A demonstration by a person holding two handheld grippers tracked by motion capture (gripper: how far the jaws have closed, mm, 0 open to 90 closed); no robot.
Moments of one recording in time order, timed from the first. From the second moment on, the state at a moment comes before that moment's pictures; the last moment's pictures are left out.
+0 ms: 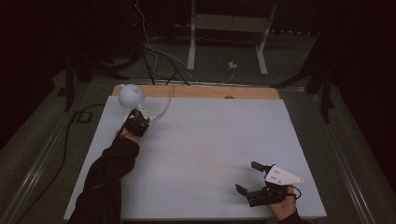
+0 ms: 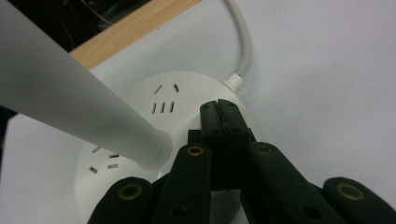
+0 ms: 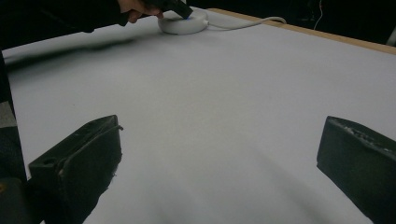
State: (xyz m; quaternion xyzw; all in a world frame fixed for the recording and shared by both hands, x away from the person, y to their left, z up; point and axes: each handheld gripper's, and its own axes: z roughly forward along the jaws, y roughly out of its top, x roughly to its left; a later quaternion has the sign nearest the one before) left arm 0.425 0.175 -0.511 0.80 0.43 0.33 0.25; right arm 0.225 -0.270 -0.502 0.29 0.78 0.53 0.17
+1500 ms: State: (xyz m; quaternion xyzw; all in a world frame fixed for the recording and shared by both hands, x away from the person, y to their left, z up) left arm 0.424 0.178 -0.513 0.79 0.44 0.33 0.27; right arm 0.225 -0.271 -0.503 0.29 0.78 0.53 0.17
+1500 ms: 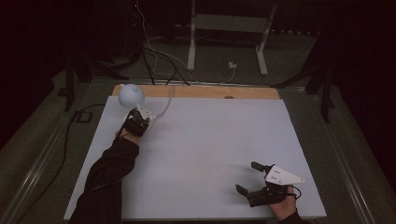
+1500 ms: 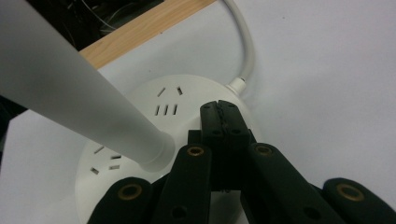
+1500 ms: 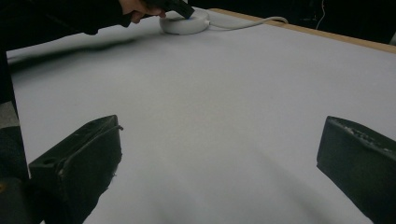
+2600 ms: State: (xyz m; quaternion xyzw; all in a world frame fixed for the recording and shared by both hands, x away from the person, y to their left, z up) left arm 0.410 0.175 -0.469 0.77 0.46 0.28 0.35; right arm 0.226 -0.270 -0.503 0.29 0.78 0.53 0.17
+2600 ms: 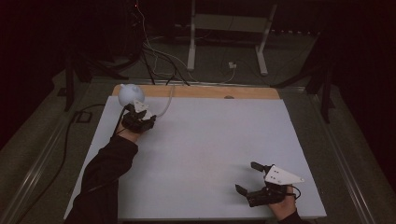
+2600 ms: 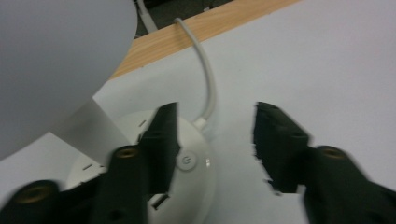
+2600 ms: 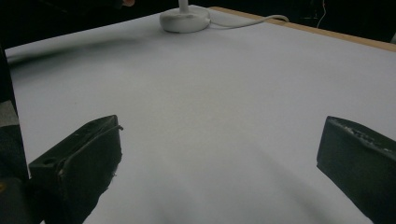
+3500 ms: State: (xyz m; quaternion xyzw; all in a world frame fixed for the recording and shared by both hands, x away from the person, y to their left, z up) left arm 0.350 0.166 -0.421 0.80 0.36 0.11 0.47; right arm 0.226 -0.268 -0.503 0.29 0.78 0.53 0.17
